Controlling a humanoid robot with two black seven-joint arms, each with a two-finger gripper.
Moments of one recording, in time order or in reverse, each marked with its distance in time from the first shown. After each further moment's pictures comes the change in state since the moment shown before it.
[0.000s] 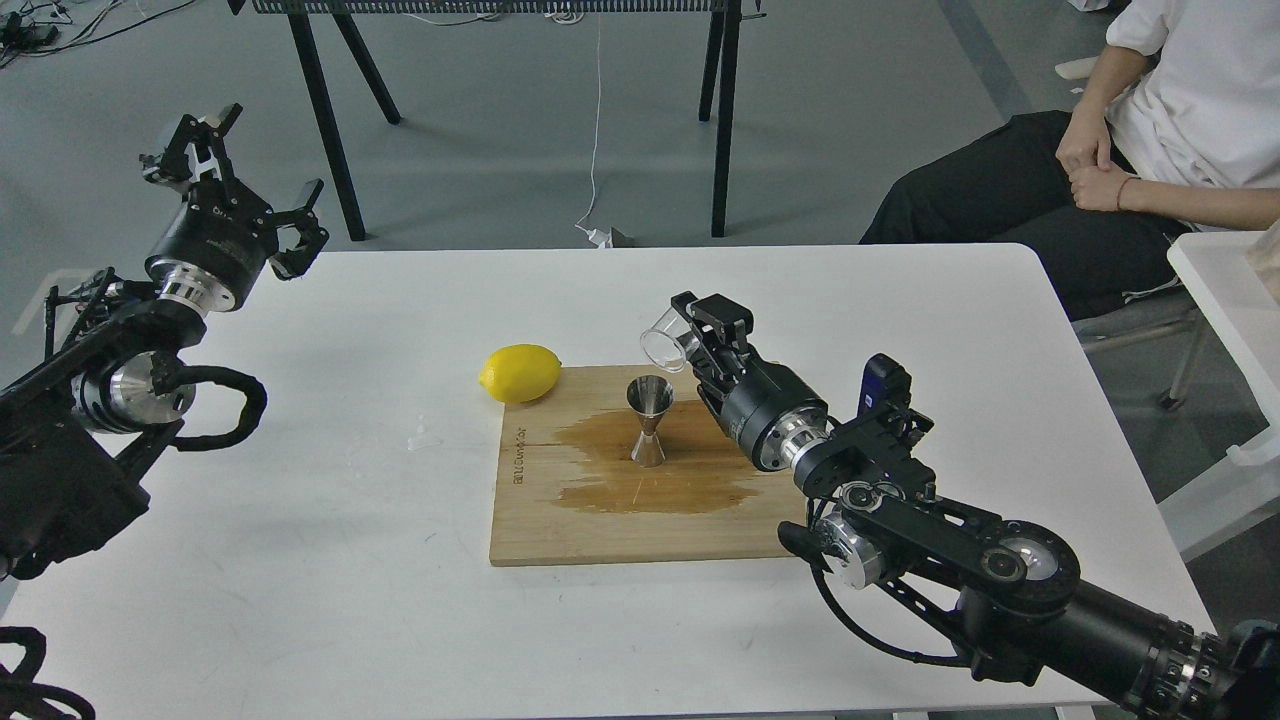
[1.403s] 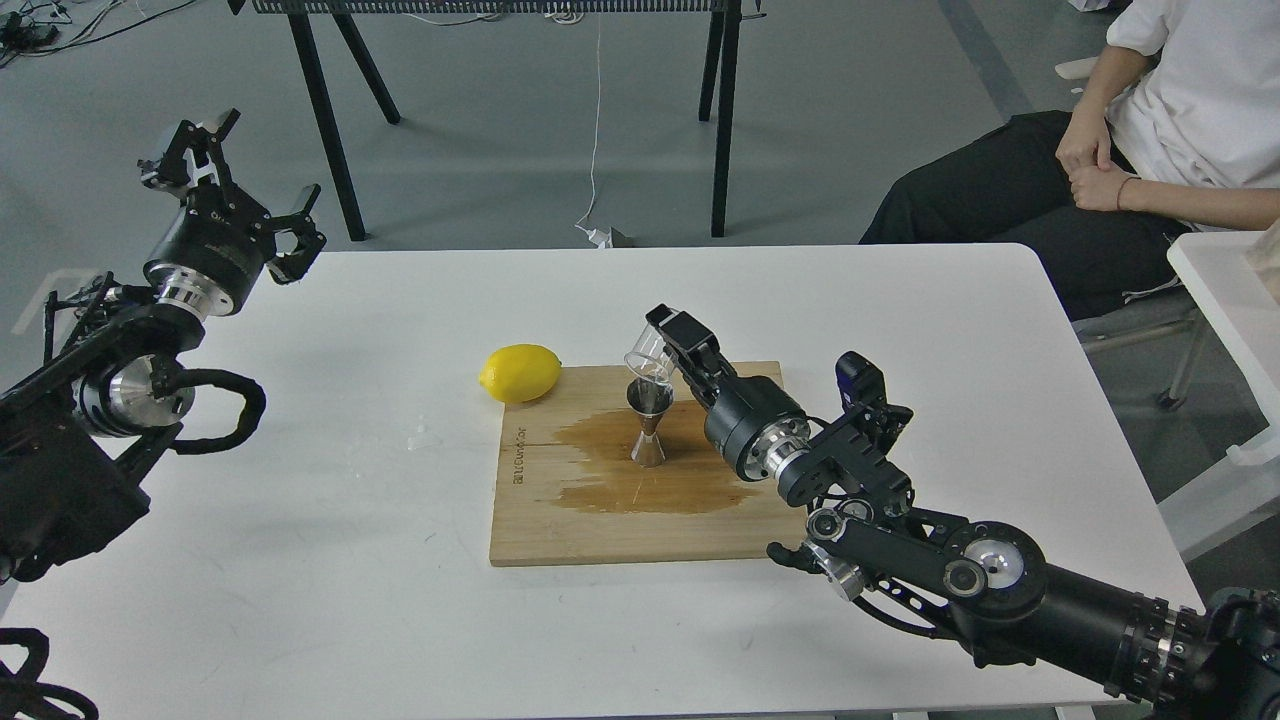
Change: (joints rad) left arm 0.002 -0.006 0.000 0.028 0.000 -0.009 -0.001; right arm 0.089 0.015 -0.155 -0.091 -0.151 -0.056 0.026
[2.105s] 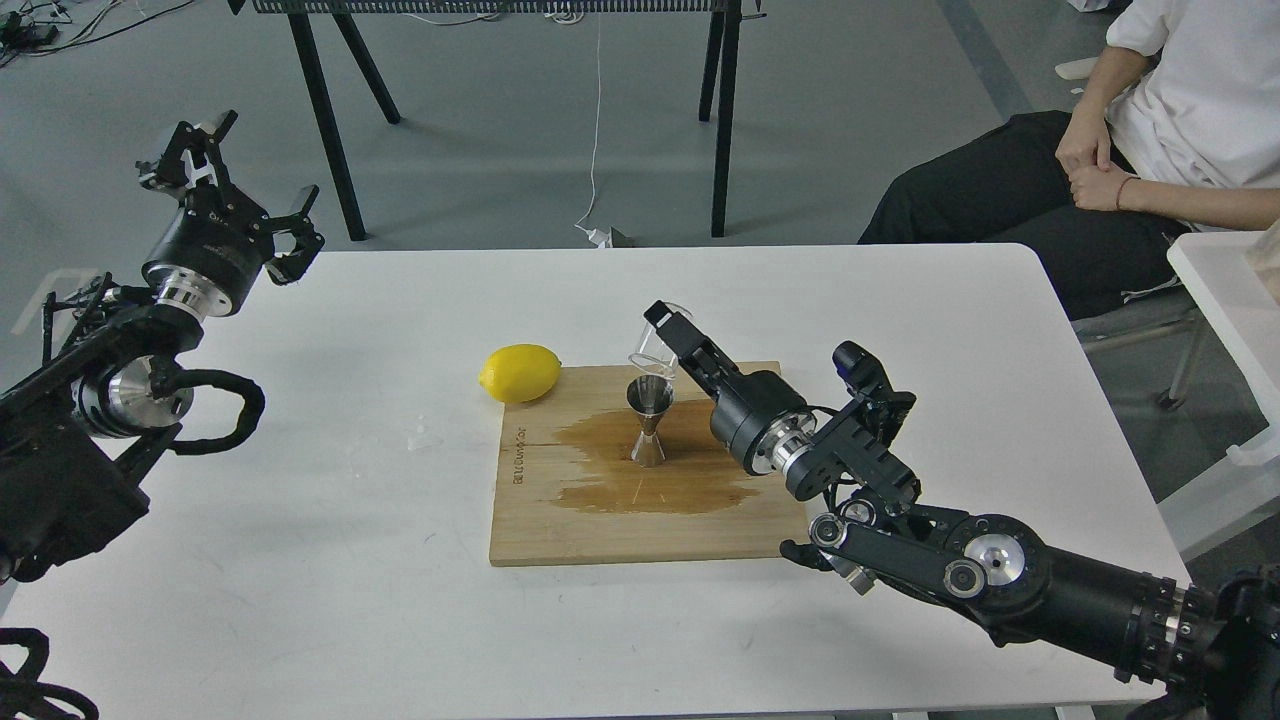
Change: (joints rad) left arm 0.000 0.000 0.000 0.001 -0.001 -0.001 0.000; right arm 0.040 -0.037 -0.073 -0.006 -0.084 -0.024 0.010
